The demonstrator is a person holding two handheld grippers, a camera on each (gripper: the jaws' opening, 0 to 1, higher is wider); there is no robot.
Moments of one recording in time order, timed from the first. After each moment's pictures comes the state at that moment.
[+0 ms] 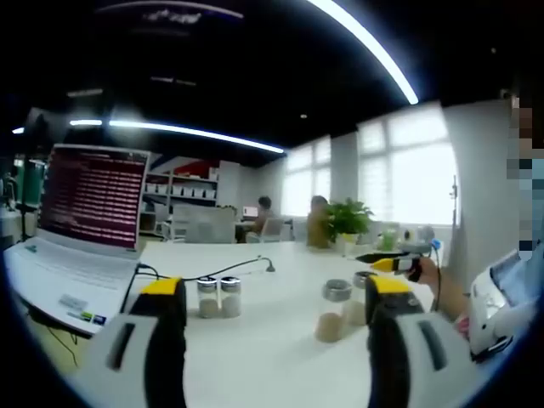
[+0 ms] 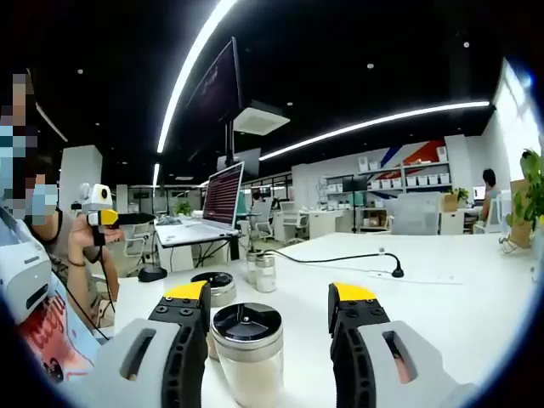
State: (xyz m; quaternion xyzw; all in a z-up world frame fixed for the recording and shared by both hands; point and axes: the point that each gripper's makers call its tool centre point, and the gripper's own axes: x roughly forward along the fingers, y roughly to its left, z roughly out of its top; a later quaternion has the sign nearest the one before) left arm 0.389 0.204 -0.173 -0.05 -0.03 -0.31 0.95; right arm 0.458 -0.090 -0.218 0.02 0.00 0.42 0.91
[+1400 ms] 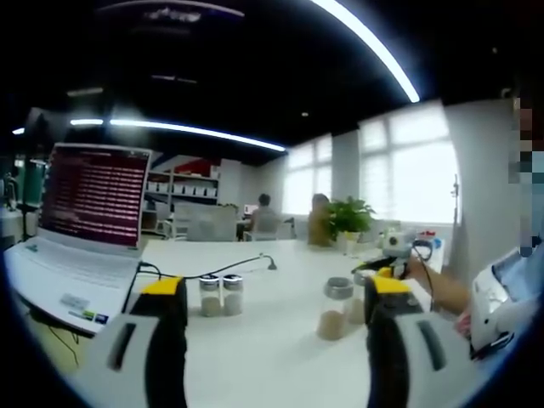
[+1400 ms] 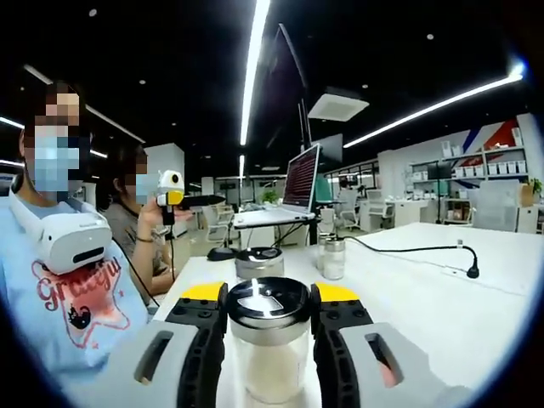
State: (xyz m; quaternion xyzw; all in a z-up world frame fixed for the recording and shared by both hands) left arm 0.395 0.206 -0.174 -0.05 -0.02 -0.31 0.95; right arm 0.449 -0.061 -0.246 0.01 0.03 0.61 0.79
